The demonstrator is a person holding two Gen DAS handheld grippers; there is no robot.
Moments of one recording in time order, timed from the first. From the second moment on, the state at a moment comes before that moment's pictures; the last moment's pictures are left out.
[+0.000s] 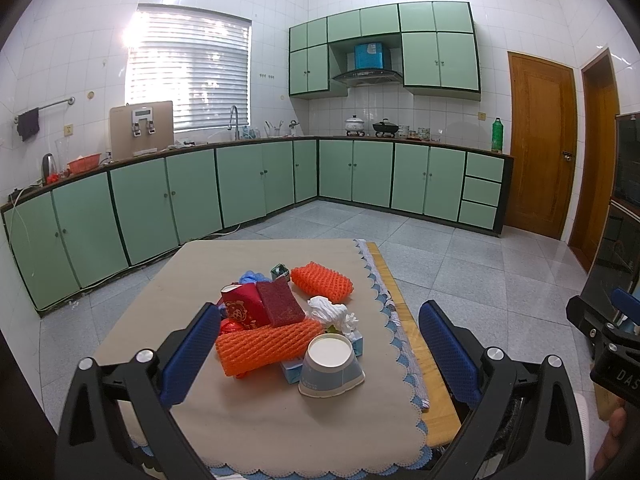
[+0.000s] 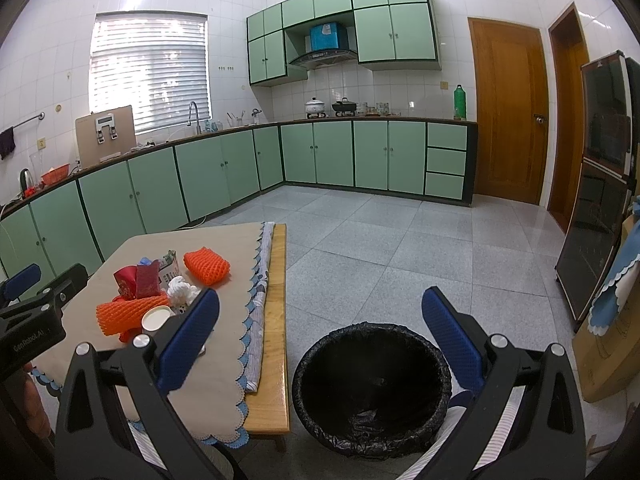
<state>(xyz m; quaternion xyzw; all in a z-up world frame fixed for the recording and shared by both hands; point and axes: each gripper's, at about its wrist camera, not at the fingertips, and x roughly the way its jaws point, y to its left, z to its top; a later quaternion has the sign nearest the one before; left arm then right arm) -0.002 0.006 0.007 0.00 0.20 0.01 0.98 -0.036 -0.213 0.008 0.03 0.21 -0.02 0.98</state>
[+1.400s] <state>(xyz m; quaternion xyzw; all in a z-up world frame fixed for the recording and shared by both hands) 0.032 0.091 -0.036 0.00 0.22 0.09 0.97 0.016 -0.152 -0.030 0.00 0.22 0.06 0.97</state>
